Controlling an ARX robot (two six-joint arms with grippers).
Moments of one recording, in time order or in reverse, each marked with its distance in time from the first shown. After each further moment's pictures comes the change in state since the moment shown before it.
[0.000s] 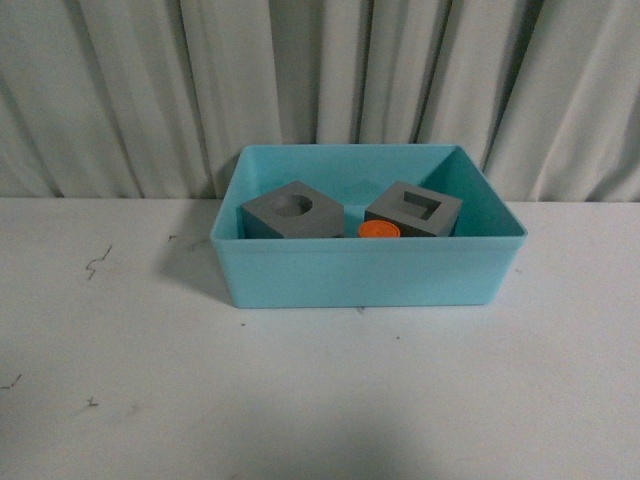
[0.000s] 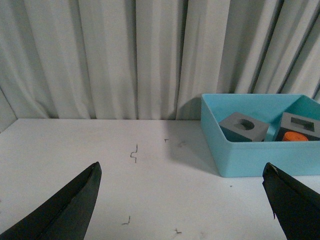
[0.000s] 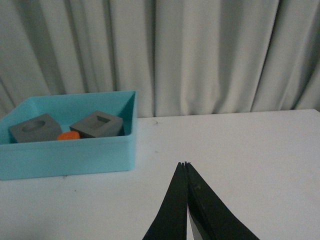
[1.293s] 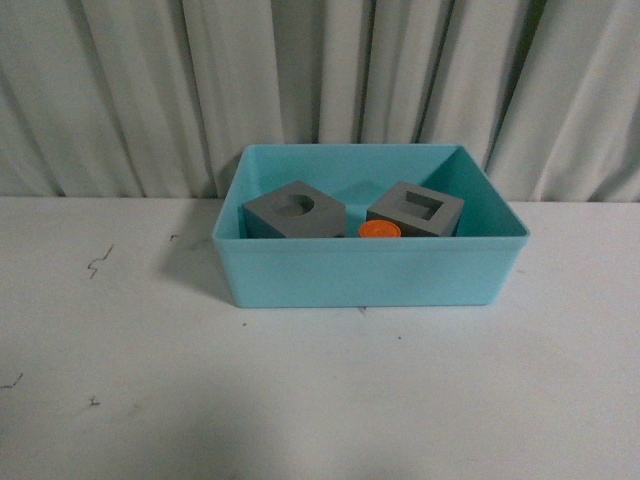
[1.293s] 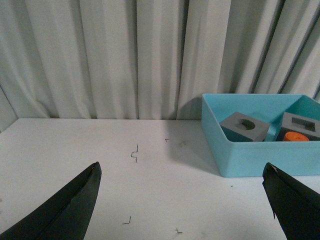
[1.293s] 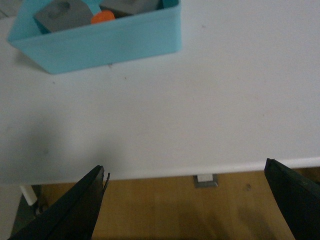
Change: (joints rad) left arm 0.000 0.000 0.000 0.000 0.001 0.000; right arm 0.584 0.447 0.347 -0.509 0.357 0.449
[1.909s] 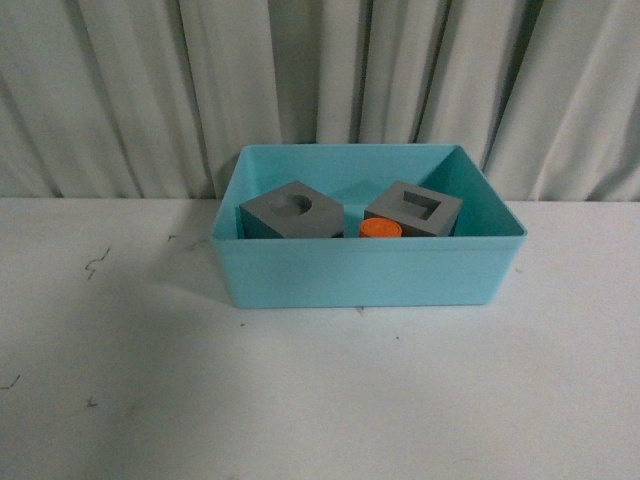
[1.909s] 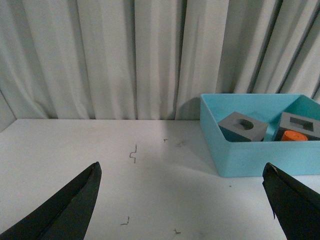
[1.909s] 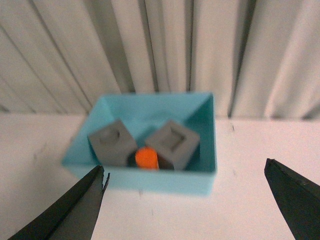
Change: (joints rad) left arm 0.000 0.000 0.000 0.000 0.000 0.000; right arm -0.334 0.557 0.300 0.633 -0.397 -0.344
